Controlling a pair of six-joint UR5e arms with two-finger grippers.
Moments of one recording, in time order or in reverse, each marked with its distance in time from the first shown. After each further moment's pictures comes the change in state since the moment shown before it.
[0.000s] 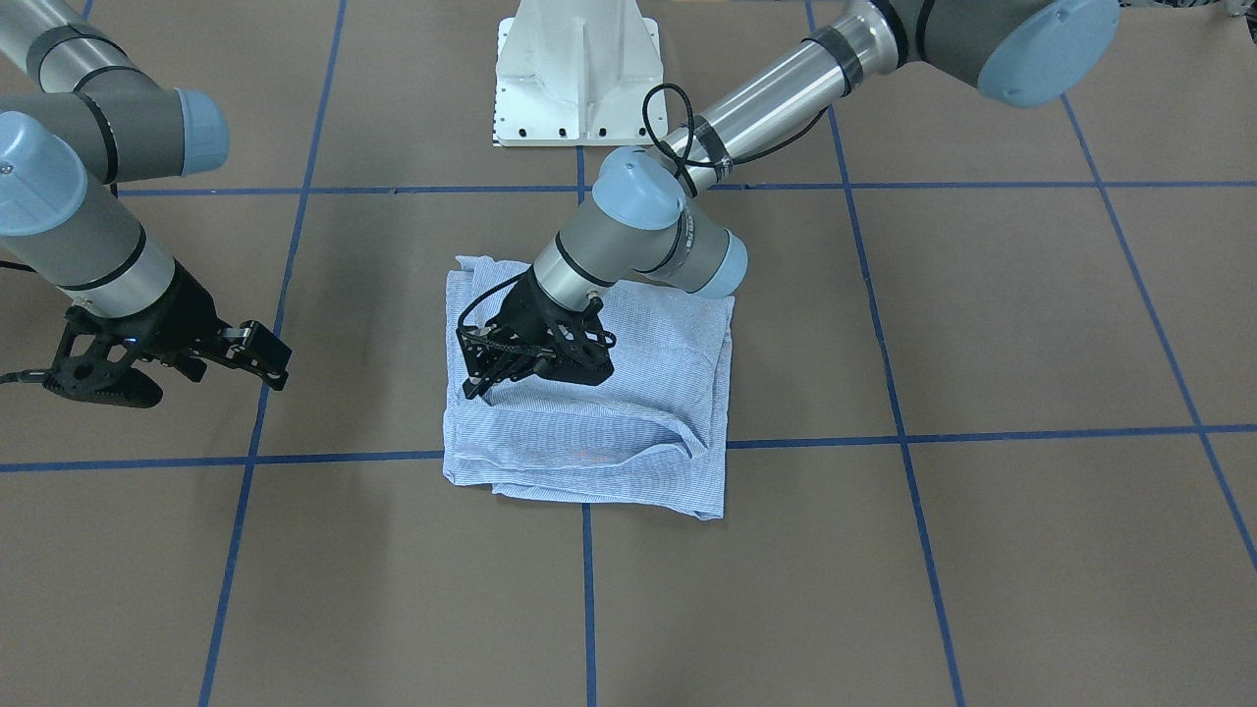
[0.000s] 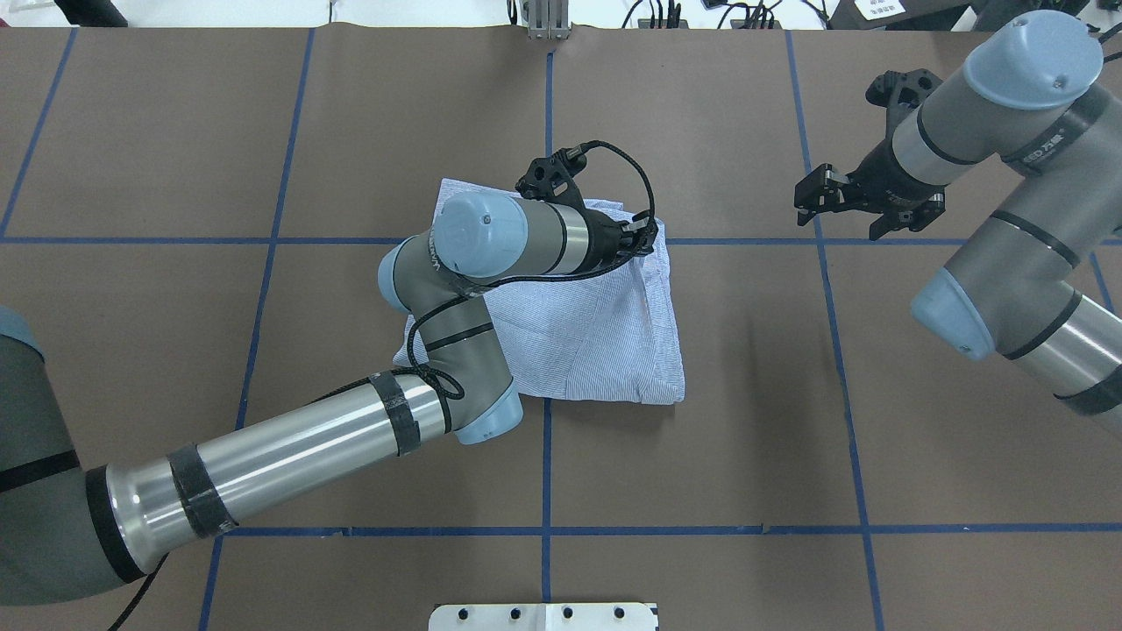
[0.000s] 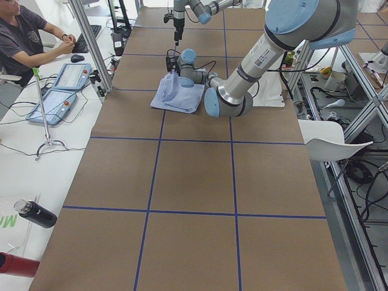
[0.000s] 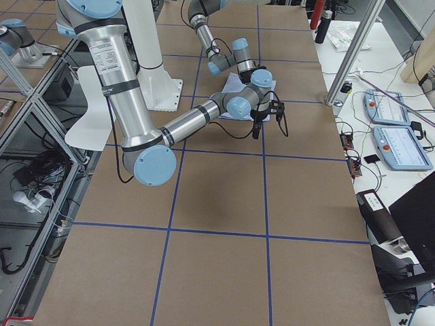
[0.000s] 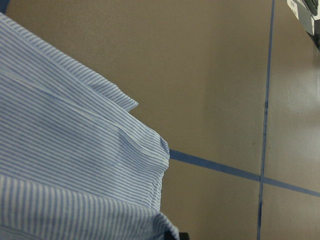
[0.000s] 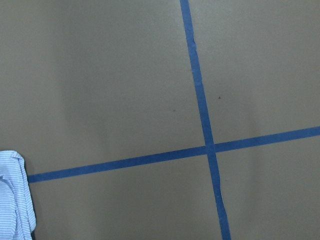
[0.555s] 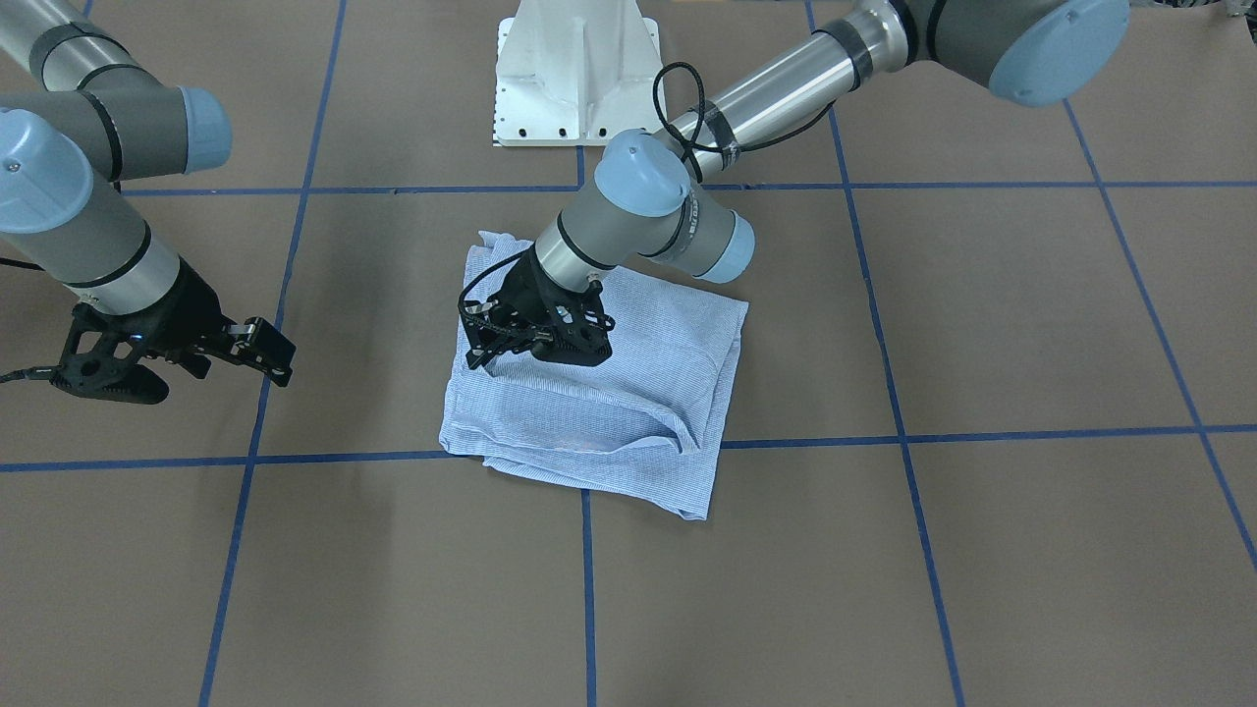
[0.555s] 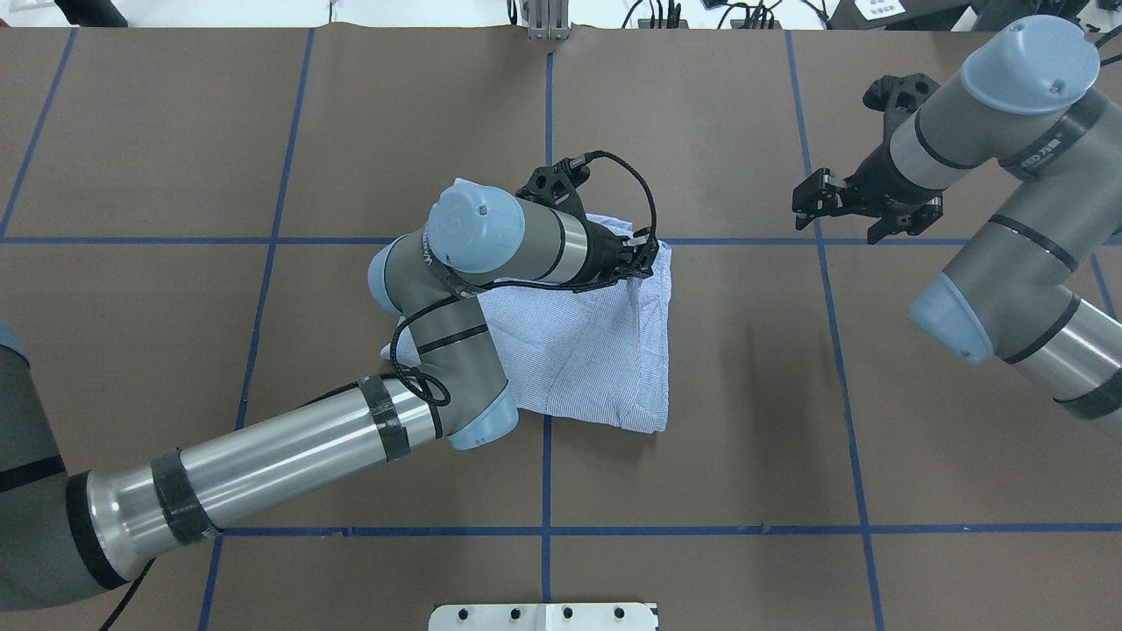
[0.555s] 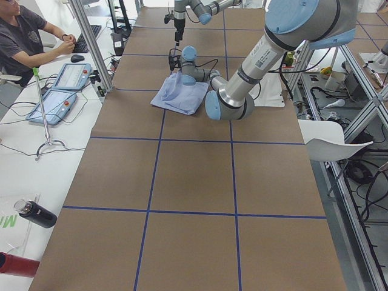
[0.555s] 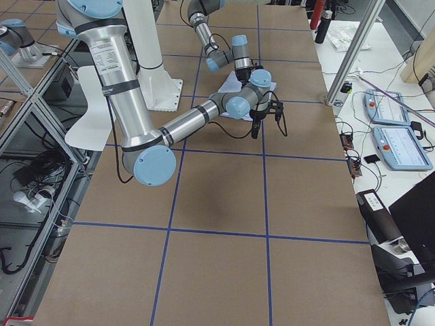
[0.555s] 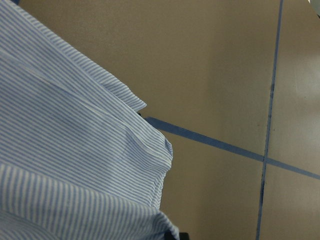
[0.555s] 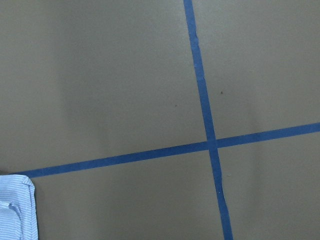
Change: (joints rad) left arm 0.000 0.027 -0.082 0.089 -0.121 -0.003; right arm -0.006 -0.004 0.003 0.000 0.000 0.000
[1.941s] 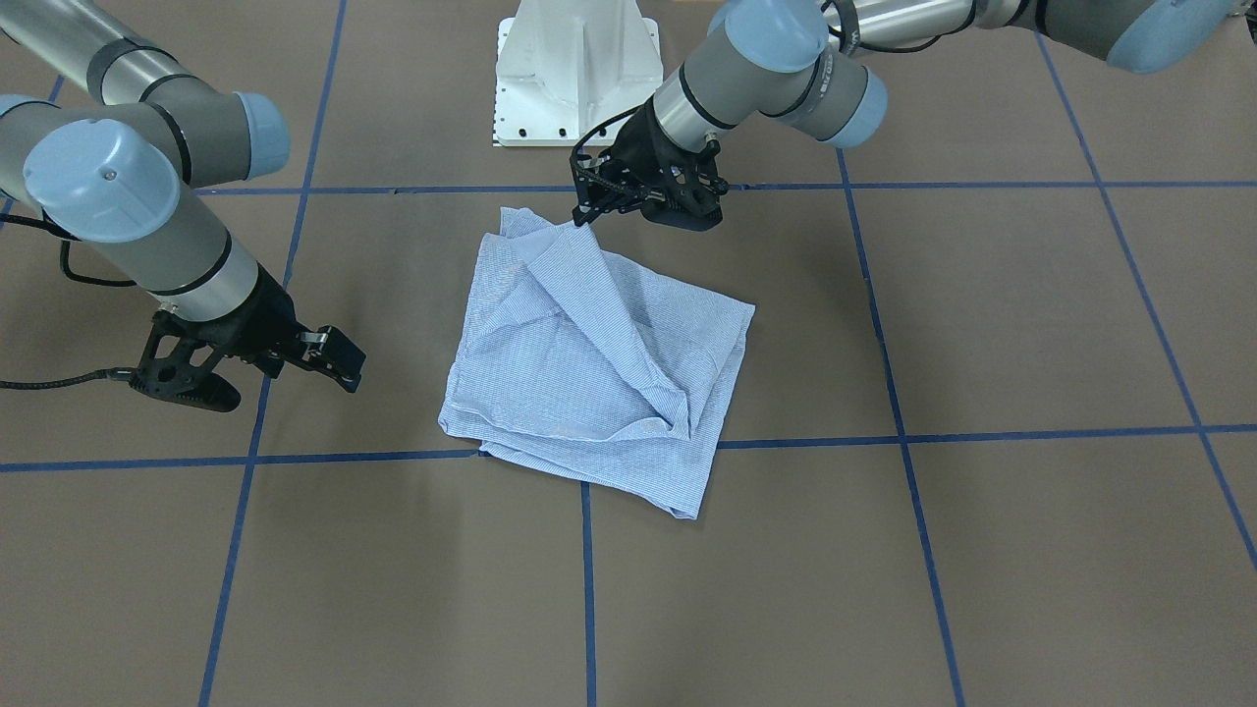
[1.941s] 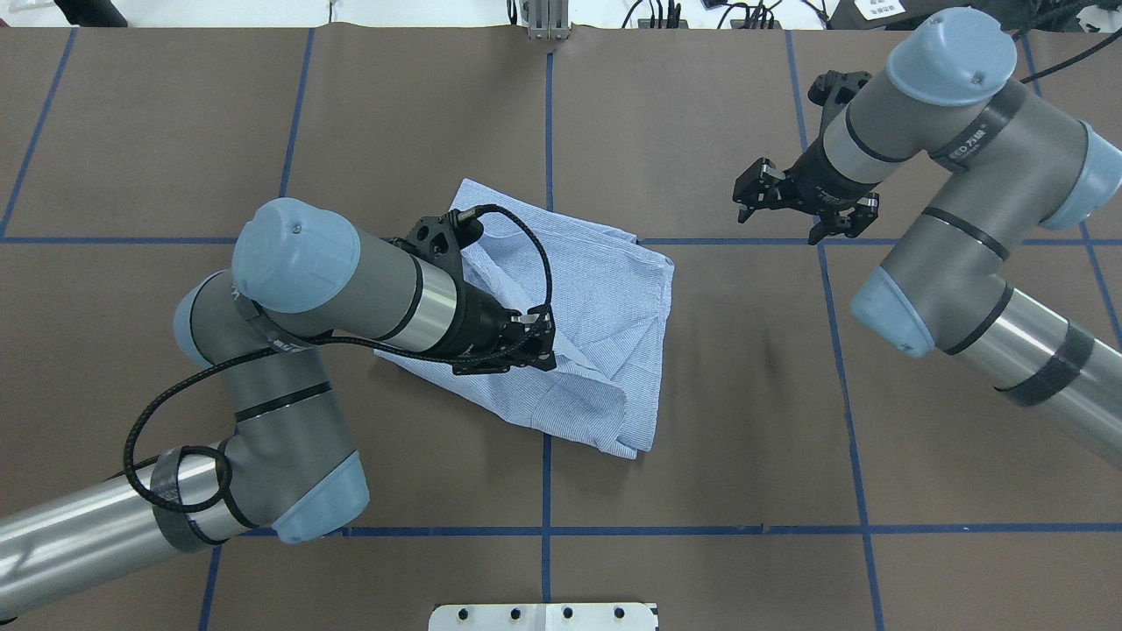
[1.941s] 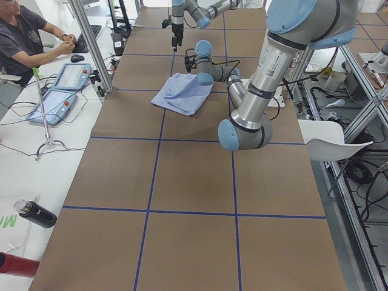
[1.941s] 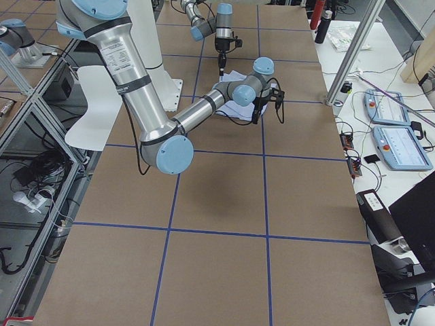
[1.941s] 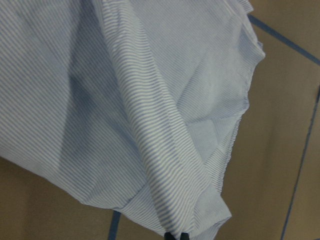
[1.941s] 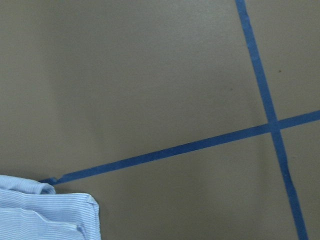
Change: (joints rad) left arm 0.002 0.354 -0.661 0.418 -0.220 0.027; right arm -0.047 0.079 -0.031 0.002 0.003 0.132
